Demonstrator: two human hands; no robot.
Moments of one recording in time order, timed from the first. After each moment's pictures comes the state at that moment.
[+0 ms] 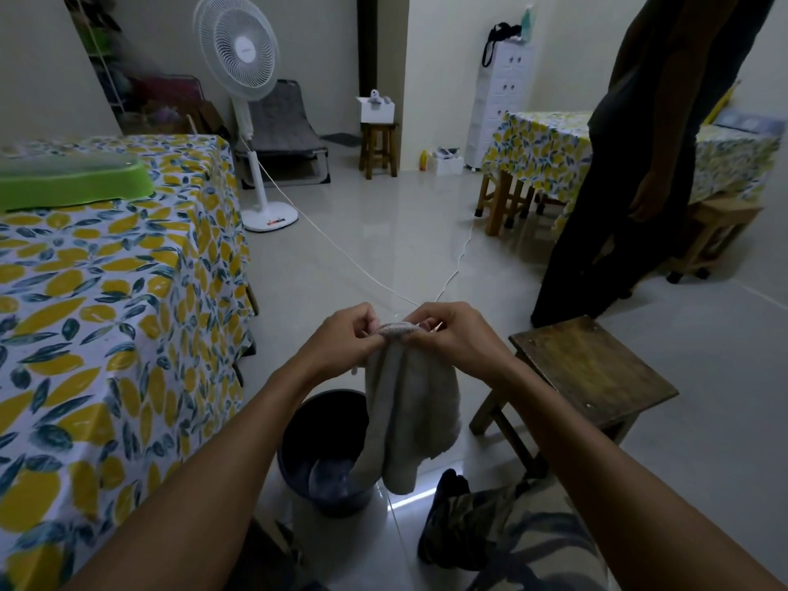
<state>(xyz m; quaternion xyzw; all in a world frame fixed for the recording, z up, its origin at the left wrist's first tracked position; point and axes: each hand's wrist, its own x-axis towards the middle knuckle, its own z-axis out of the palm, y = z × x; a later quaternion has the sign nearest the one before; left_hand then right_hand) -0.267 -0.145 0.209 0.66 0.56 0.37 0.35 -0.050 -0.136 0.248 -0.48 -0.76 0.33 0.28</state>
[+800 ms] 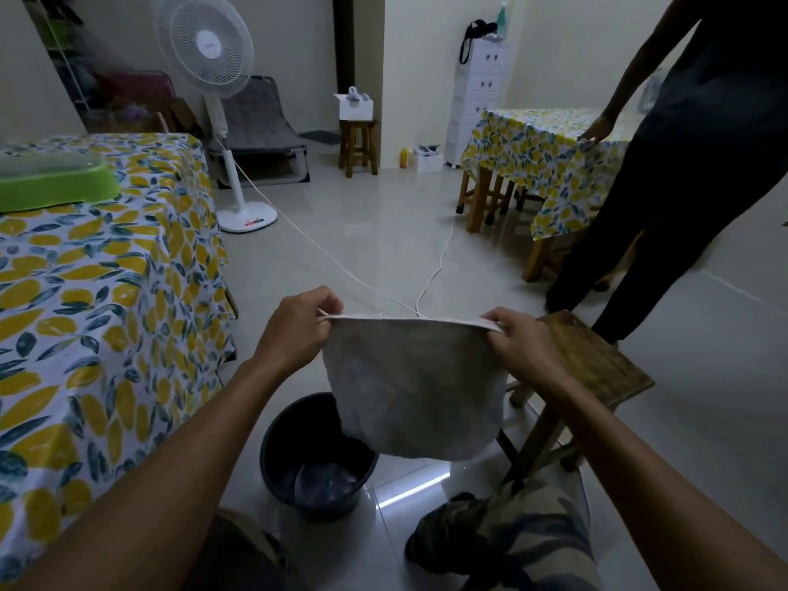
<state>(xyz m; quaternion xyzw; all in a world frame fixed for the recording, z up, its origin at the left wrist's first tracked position) -0.290 -0.122 0.211 0.68 0.63 0.34 0.12 0.041 -0.116 0.216 -0.63 -0.70 0.18 0.29</state>
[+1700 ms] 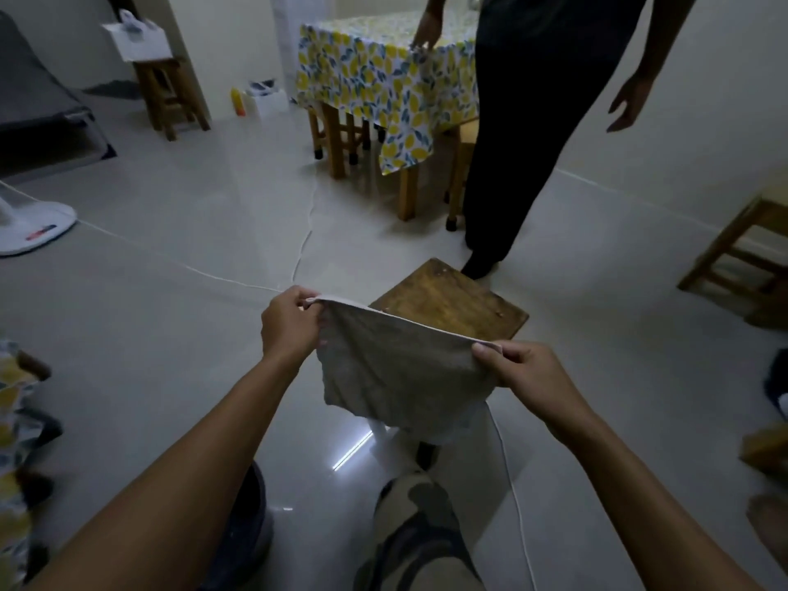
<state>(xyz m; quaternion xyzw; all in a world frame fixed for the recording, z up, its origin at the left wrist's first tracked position) -0.030 0.045 0.134 0.55 0.64 0.37 0.40 0.246 -0.130 0.146 -0.70 -0.48 0.35 0.39</state>
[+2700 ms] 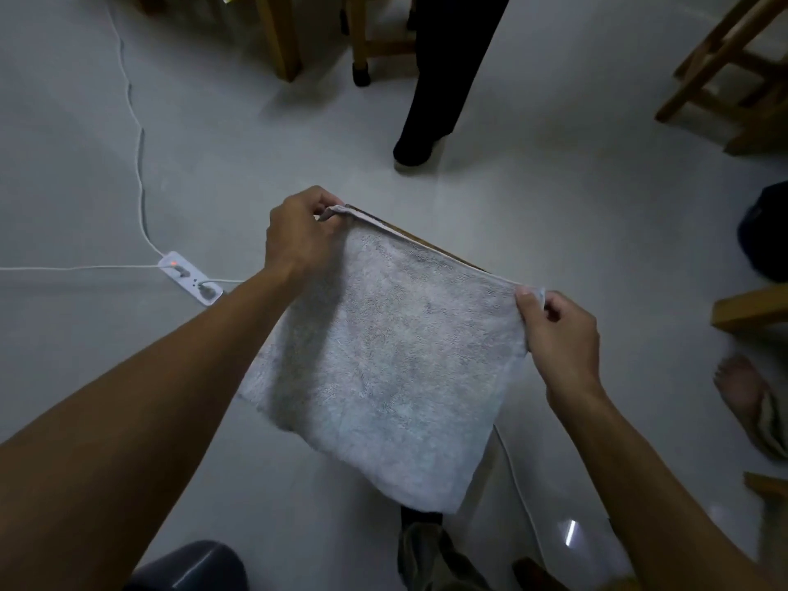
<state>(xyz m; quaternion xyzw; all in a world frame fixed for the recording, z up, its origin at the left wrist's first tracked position) 0.218 0.295 0.001 0.74 0.51 0.19 0.38 0.391 0.028 -0.014 -0.87 -0.12 0.22 0.43</state>
